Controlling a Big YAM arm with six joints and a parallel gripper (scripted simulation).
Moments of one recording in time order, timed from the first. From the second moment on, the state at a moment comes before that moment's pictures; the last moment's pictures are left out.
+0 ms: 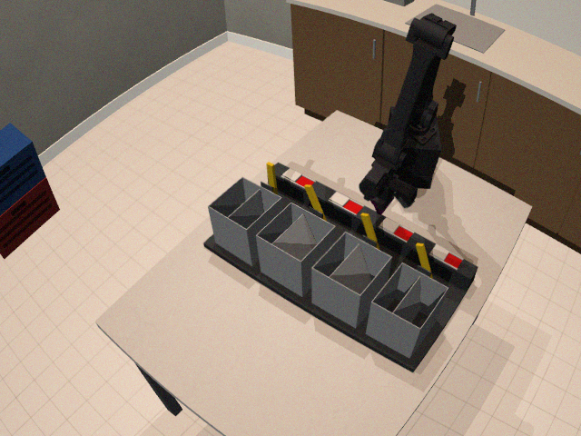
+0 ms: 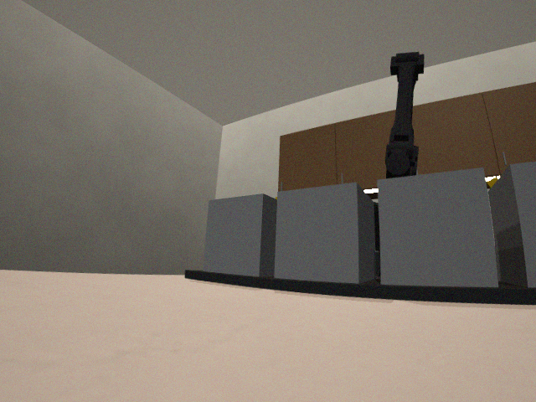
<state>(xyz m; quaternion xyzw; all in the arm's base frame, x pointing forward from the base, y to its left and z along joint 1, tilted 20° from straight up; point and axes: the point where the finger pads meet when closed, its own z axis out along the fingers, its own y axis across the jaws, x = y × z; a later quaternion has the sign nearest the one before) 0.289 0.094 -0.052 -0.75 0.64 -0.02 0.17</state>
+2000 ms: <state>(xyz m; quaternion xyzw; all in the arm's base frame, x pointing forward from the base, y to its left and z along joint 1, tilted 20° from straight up) 0.293 0.098 -0.064 -0.75 0.64 -0.02 0.17</state>
